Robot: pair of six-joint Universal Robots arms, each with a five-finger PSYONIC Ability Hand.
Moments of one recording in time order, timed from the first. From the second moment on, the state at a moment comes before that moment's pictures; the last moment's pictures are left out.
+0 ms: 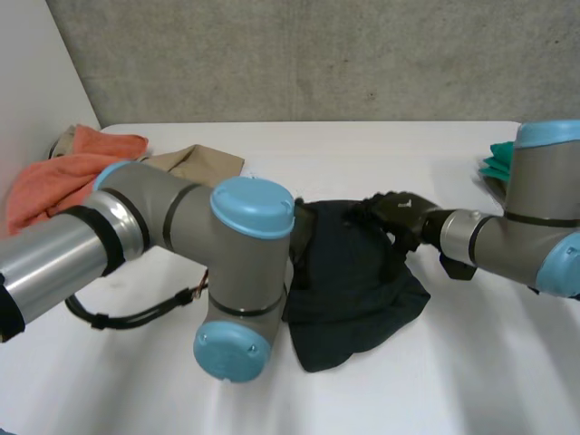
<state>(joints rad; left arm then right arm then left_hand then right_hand) 3.89 -2.41 -0.96 3.00 -1.87 3.29 1.84 -0.79 1.07 0.31 1.03 2.72 0.20 0.21 0.22 0.21 0.05 0.22 0.21 0.21 0.21 0.05</state>
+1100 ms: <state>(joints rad) 3.98 -2.06 -1.00 2.99 -1.16 3.31 1.87 -1.17 2.05 -0.65 1.08 2.45 0.20 0.19 0.18 0.20 0.05 0.16 0.17 0.20 0.21 0.04</state>
